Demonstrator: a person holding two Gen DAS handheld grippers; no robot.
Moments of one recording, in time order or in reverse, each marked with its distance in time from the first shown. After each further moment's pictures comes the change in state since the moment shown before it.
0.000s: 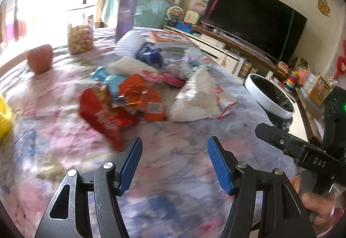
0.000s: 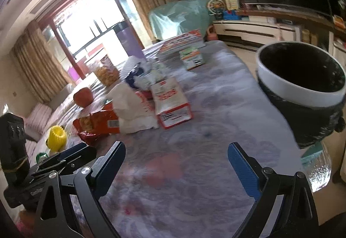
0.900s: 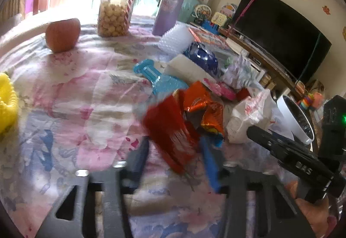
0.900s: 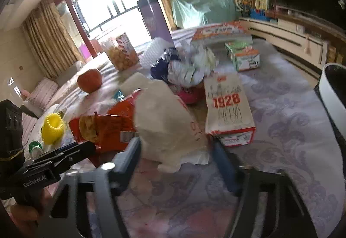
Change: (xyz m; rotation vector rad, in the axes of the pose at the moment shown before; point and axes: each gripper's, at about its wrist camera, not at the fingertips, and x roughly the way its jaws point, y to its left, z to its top) left arm 0.050 0.075 0.036 -0.167 0.053 0.021; right arm 0.090 0.055 0.024 -0.132 0.099 0.050
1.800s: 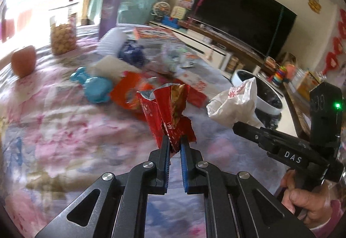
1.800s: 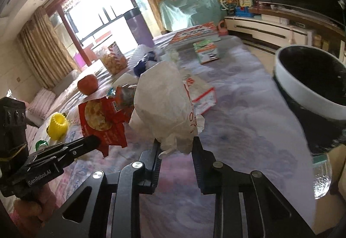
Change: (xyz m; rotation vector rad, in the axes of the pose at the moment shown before) left arm -0.018 -0.079 -0.028 0.217 0.001 -0.128; right arm -0.077 -0.041 -0.032 0.074 -0.043 -0.029
